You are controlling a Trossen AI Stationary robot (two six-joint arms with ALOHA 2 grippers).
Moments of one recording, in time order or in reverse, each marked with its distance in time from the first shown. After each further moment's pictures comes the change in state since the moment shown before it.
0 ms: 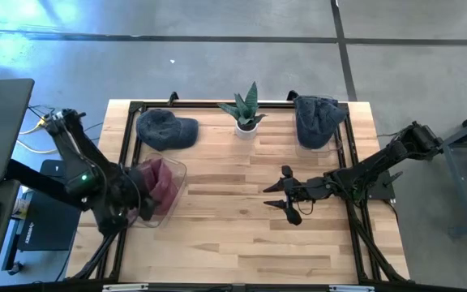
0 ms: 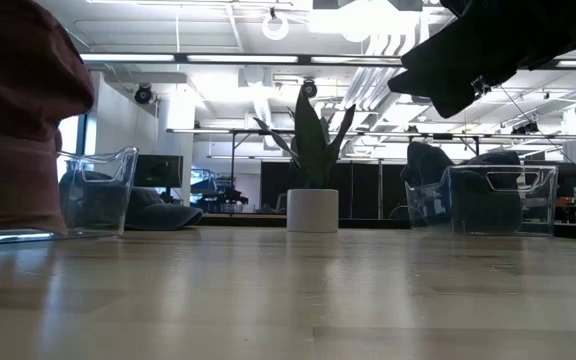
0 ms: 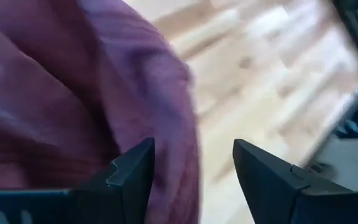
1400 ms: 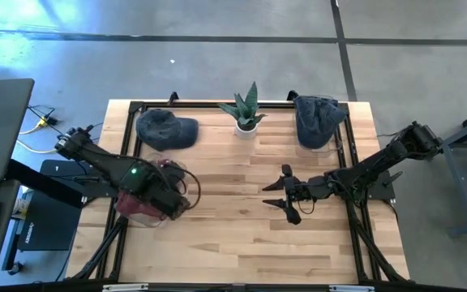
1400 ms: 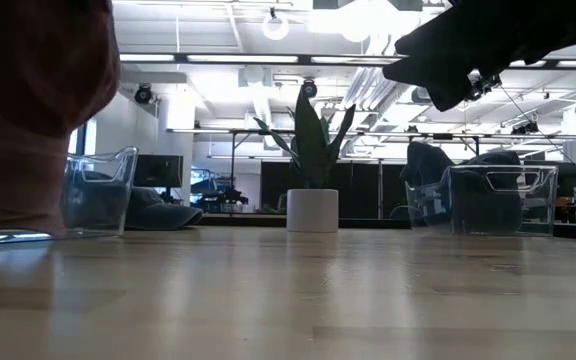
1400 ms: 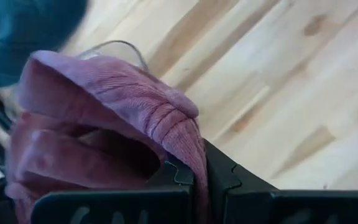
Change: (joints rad) left arm 0.453 0.407 0.451 -0.251 0.301 0.609; right arm -0.001 0.000 0.000 0.060 0.018 -0.015
